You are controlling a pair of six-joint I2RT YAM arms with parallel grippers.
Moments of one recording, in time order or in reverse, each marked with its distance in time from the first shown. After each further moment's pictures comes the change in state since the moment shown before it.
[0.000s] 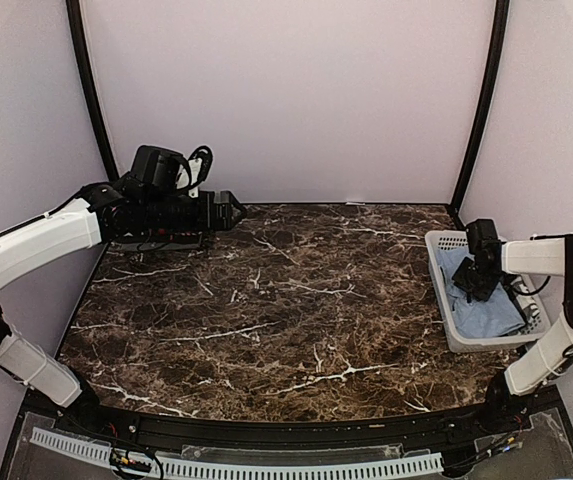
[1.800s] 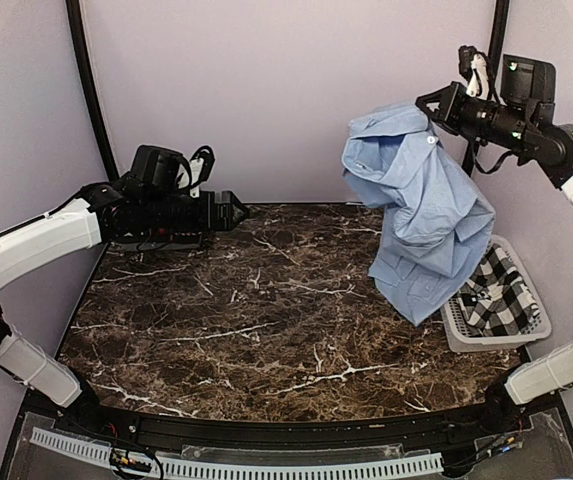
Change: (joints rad) left arm 0.000 0.000 0.000 0.006 0.046 0.000; right arm 0.430 -0.230 0.929 -0.222 -0.332 -0.244
